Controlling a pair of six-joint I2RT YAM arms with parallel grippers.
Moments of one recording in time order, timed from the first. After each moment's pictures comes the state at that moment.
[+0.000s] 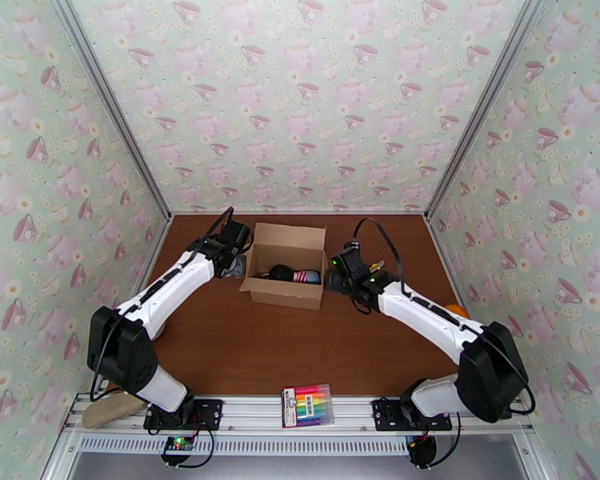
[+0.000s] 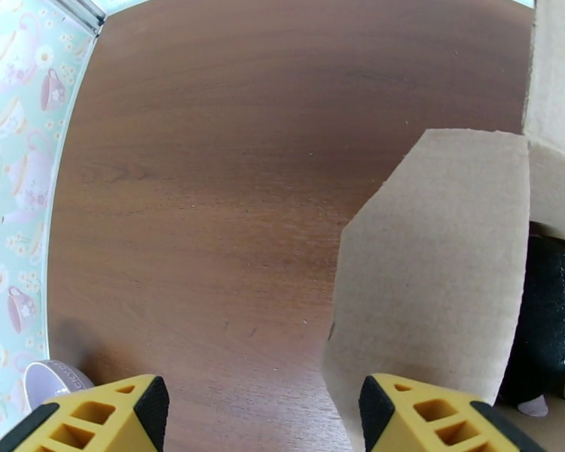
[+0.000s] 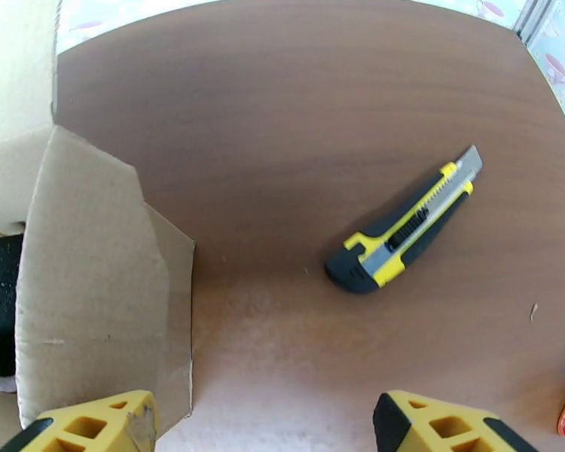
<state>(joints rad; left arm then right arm) -0.41 1.59 1.36 -0.91 -0.44 -0.30 0.60 1.46 1.05 -0.52 0.33 0.52</state>
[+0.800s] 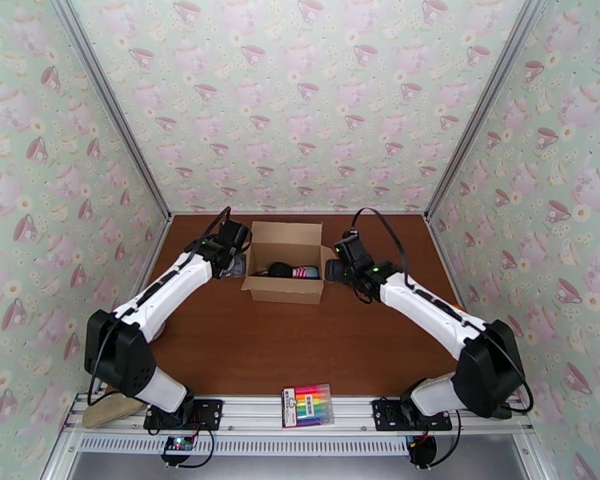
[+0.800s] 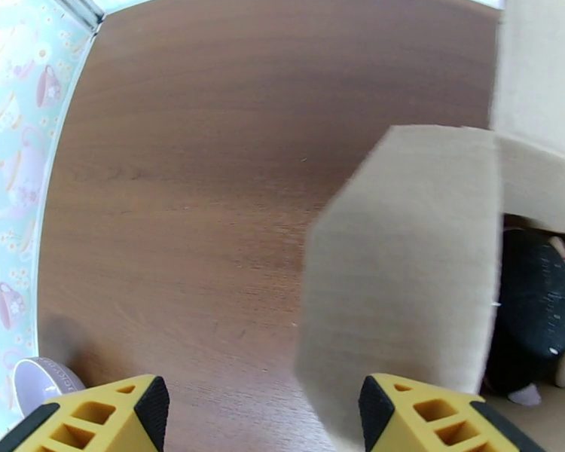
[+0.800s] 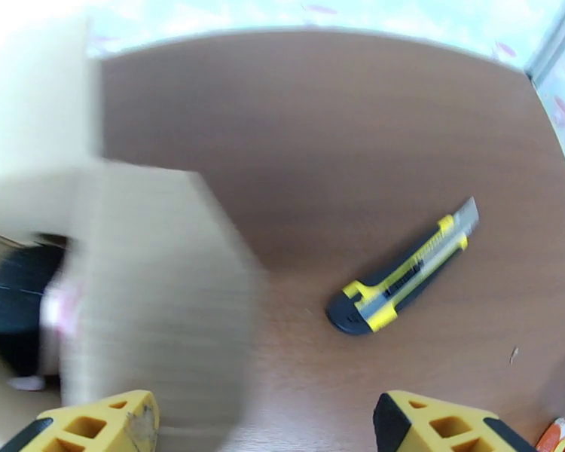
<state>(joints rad) -0.42 1.53 1.35 -0.90 -0.40 -0.31 0.58 1.42 1.18 -0.58 0.29 0.40</state>
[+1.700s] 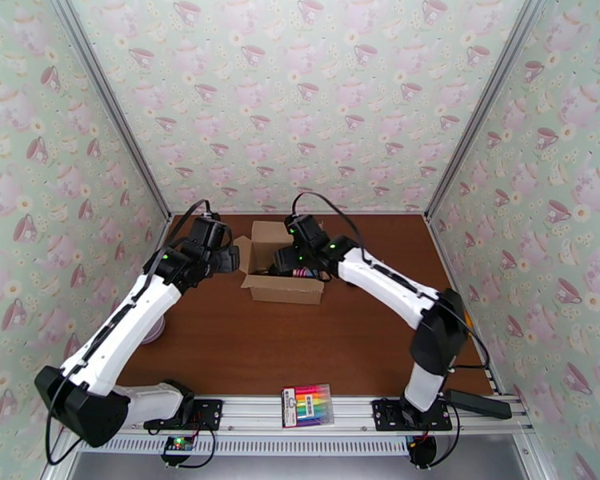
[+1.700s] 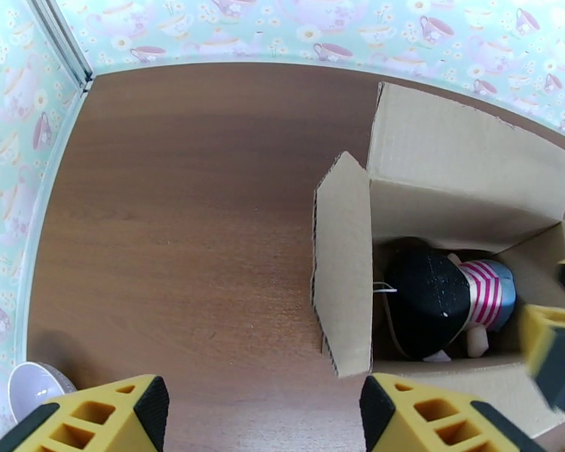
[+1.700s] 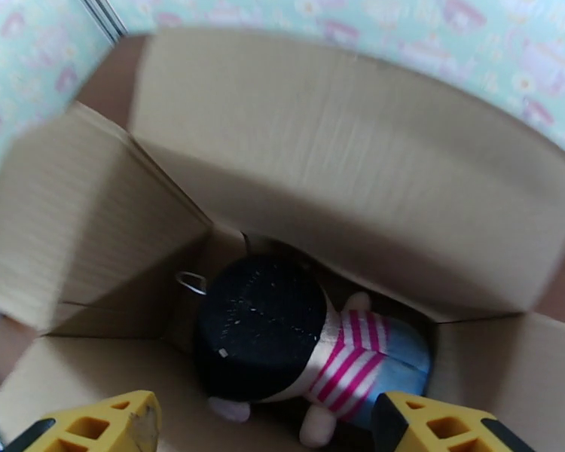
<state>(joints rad) -0.41 1.28 1.34 -0.92 -0.32 -0.32 0.76 1.85 1.66 -0.68 0.09 0.32</state>
